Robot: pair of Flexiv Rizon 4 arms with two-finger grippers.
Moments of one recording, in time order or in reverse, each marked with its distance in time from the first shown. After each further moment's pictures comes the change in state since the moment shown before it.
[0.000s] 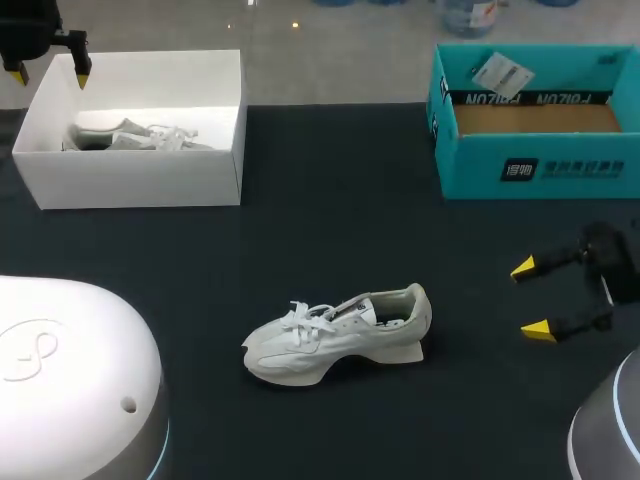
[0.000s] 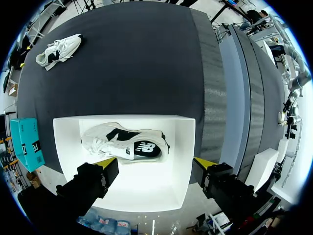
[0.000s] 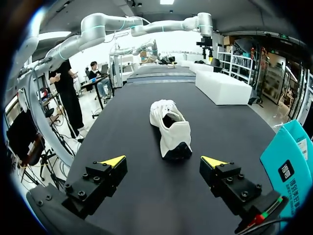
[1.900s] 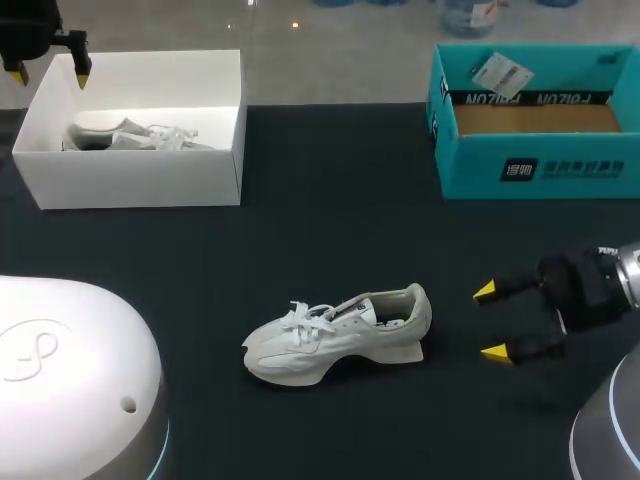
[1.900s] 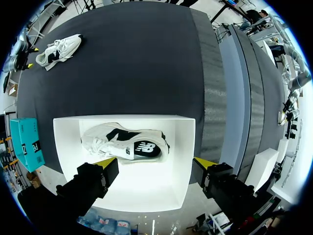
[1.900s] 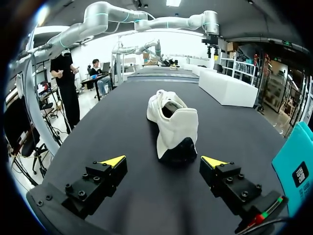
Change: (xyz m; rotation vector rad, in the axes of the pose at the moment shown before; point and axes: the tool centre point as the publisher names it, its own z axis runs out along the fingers) left arm 0.000 0.000 0.000 0.000 0.000 0.000; right arm -0.004 -0.027 0.070 -0.051 -0.004 -0.068
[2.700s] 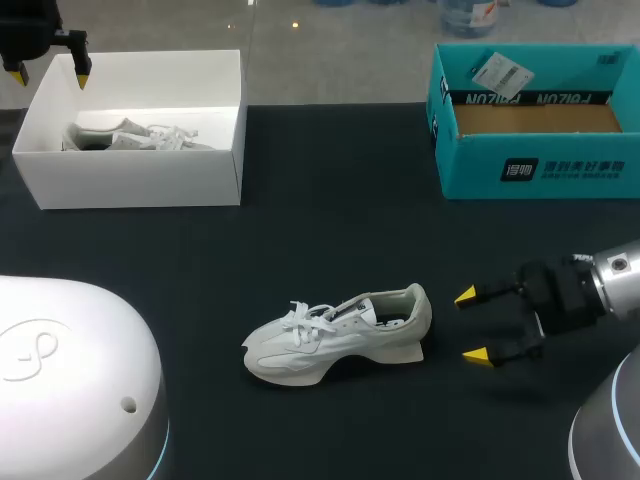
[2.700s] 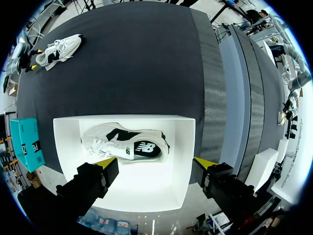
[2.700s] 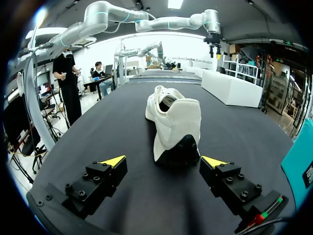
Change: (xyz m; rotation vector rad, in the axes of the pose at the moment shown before) left arm 0.000 0.000 0.000 0.000 0.000 0.000; right arm -0.009 -0.010 0.033 -0.038 0.024 0.002
